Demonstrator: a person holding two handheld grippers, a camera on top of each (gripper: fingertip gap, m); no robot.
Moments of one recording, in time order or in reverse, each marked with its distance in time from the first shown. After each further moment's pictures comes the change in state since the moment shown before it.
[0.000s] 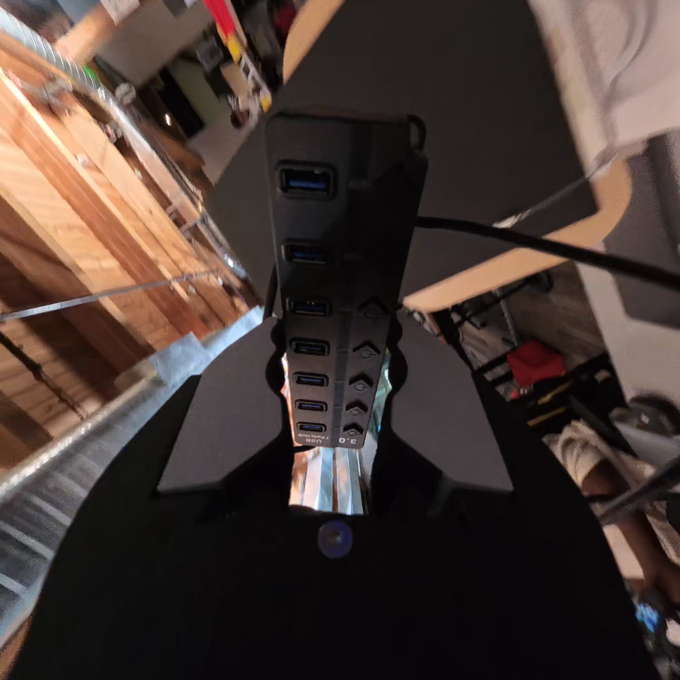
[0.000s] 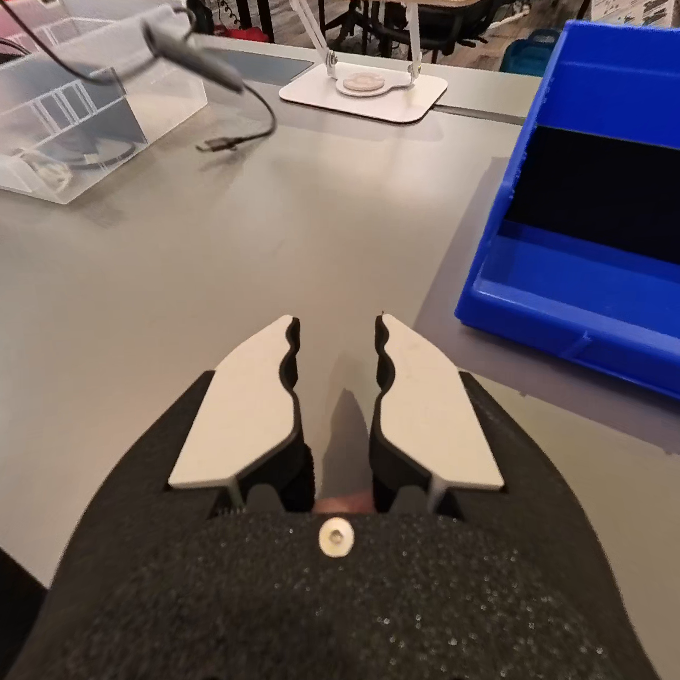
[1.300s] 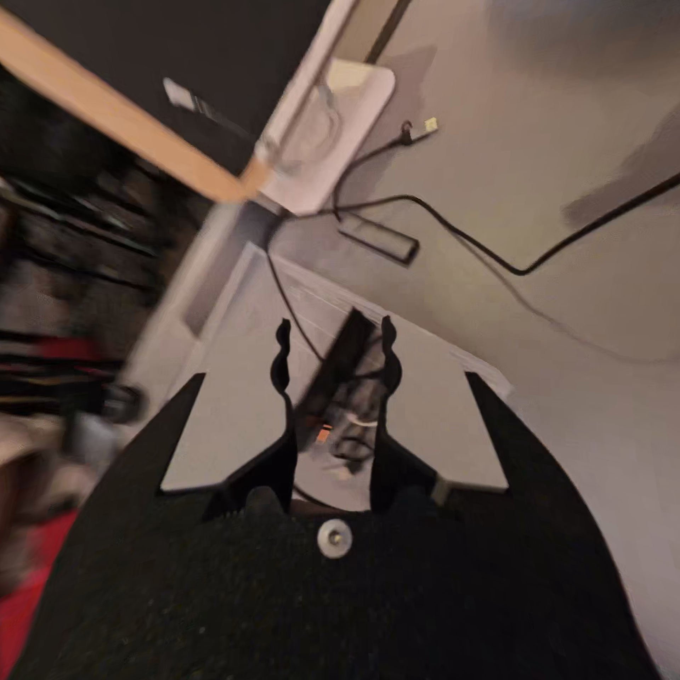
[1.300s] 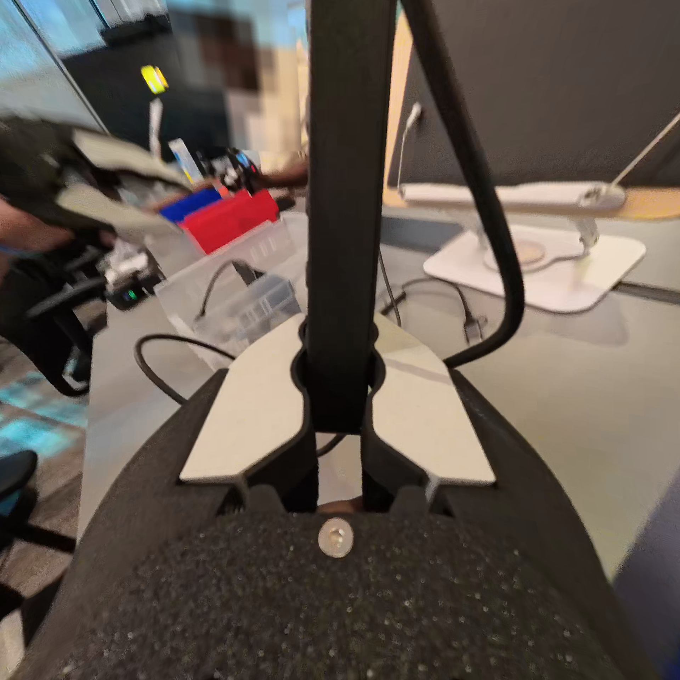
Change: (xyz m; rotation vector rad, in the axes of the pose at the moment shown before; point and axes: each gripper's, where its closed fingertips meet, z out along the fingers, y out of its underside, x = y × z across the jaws) left arm 0.217 -0.022 -0.092 0.096 0.594 -1.307; right arm -0.044 -0.156 0.085 0.230 -0.516 0.136
